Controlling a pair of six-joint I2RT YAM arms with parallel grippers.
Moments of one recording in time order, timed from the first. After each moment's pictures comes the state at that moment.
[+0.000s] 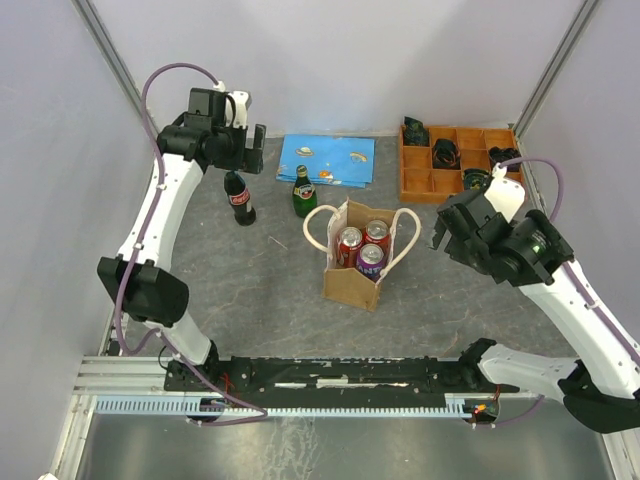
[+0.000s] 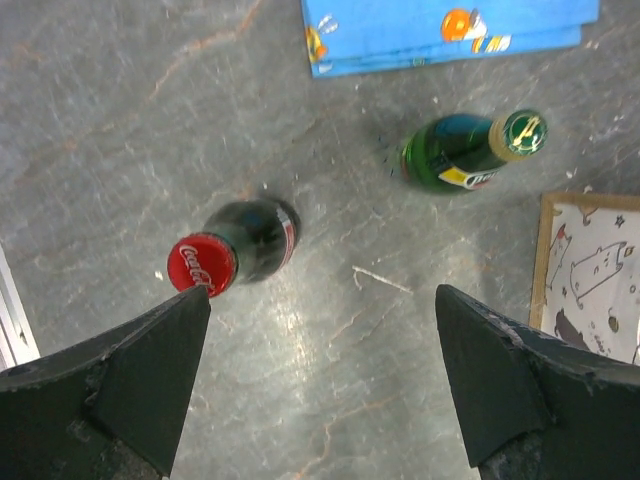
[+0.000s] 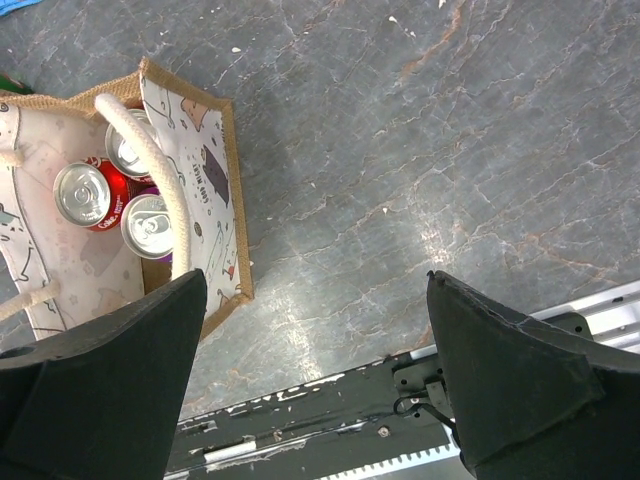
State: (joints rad) left arm -0.21 1.67 1.85 -0.92 0.04 0.02; right arm 0.69 1.07 1.46 -1.42 0.60 0.99
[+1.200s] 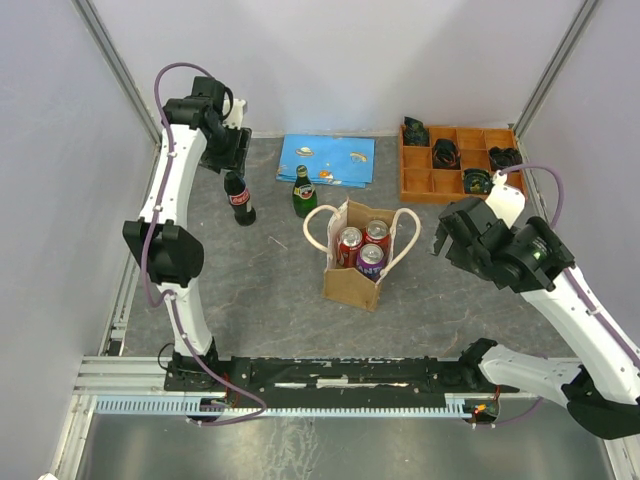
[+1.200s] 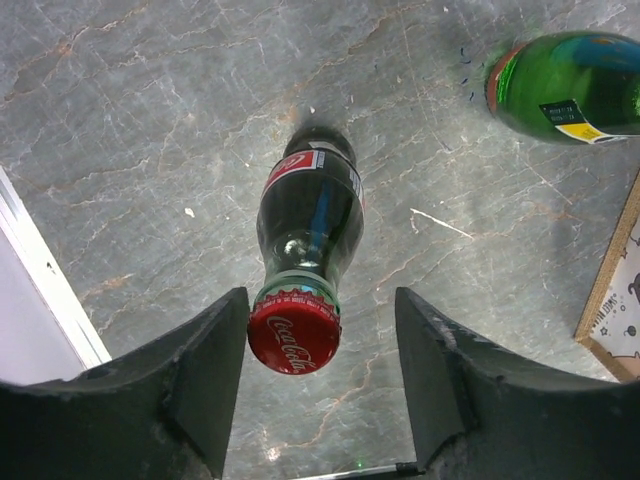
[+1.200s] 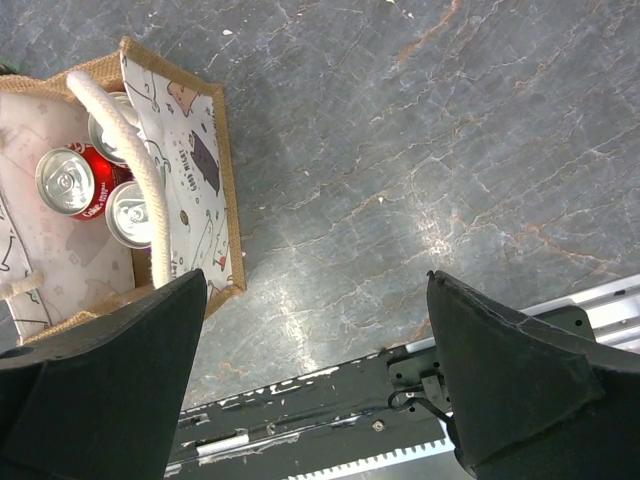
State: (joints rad) left arm -0.12 2.02 2.25 -1.33 0.03 0.12; right arm 0.69 1.03 1.40 -1.40 0.58 0.99
